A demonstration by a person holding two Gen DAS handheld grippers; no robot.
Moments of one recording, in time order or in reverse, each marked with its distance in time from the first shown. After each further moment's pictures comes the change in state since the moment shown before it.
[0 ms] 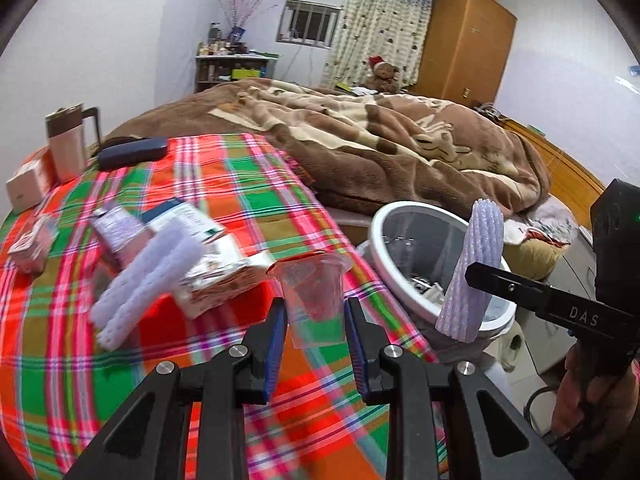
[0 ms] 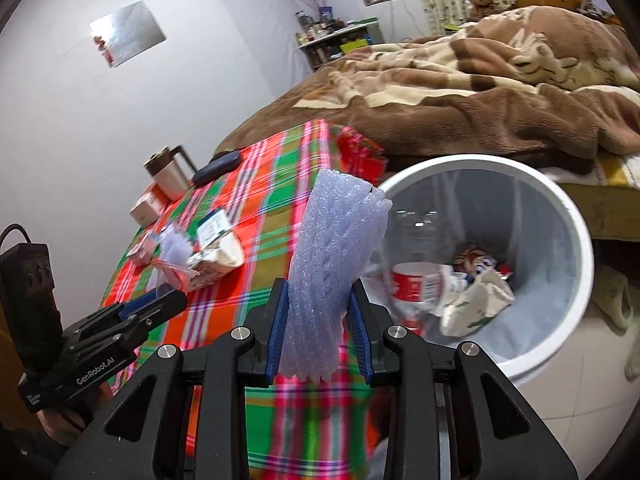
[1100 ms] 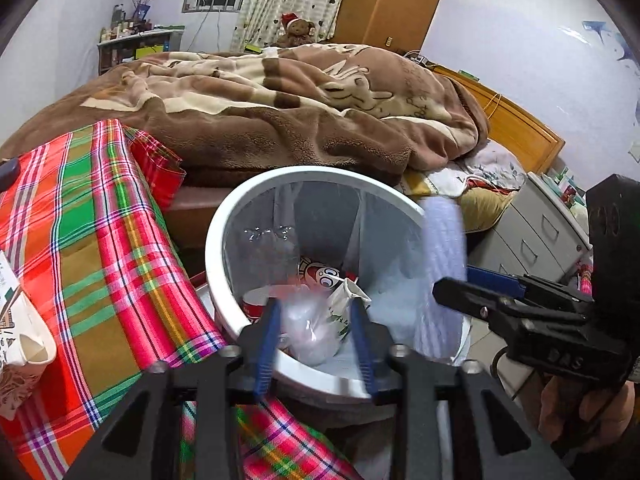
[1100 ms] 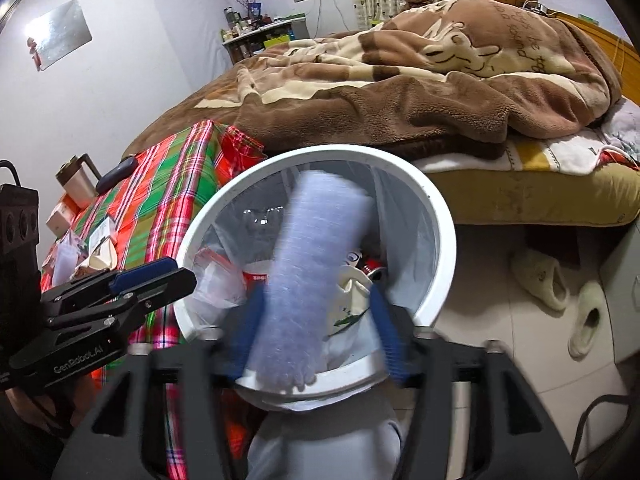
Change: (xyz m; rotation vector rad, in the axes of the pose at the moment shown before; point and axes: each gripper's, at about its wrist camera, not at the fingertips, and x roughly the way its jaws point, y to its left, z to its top) left arm 0.118 -0.103 0.026 0.155 0.148 -0.244; right arm -0.008 -0.075 0.004 0.040 0.024 -0.271
